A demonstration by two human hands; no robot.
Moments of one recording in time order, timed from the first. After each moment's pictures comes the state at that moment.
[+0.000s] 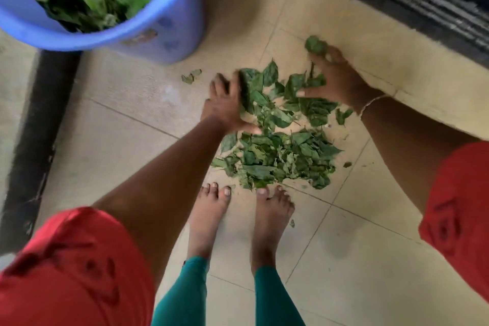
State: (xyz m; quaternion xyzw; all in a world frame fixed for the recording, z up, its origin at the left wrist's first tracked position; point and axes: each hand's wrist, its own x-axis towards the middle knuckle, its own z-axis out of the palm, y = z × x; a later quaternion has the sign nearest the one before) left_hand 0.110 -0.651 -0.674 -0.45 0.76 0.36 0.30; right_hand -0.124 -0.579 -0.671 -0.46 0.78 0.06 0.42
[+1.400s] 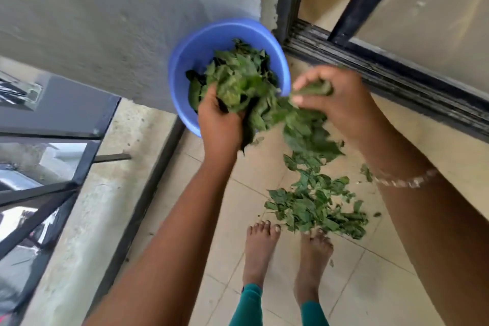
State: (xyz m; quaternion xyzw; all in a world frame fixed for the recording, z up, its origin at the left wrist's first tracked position) left_hand 0.151 -0.749 -0.429 -0.58 0.49 0.55 -0.34; right_hand -0.010 -0.697 -0.409 -0.37 0.68 -0.40 0.48
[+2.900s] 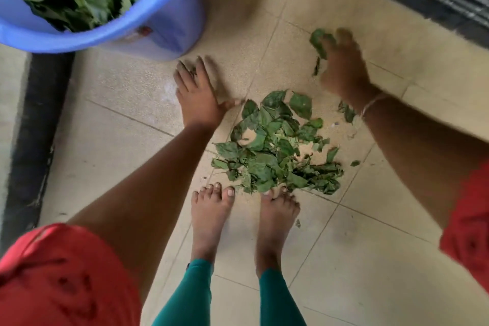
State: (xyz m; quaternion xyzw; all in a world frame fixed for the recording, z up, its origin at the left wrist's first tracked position) left_hand 0.139 -0.664 -0.686 -0.57 0.76 0.26 0.16; right_hand -0.103 -0.594 -0.667 -0.43 0.85 0.02 0.30
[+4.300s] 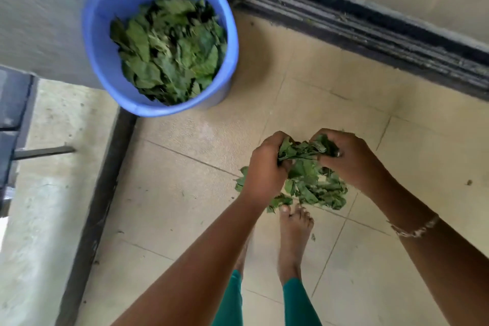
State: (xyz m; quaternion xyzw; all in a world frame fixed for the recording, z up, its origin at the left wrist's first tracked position) left_hand 0.110 -0.610 -0.517 -0.47 0.67 0.58 -0.01; right_hand -0.036 -0.542 -0.499 -0.38 0.78 -0.16 0.47
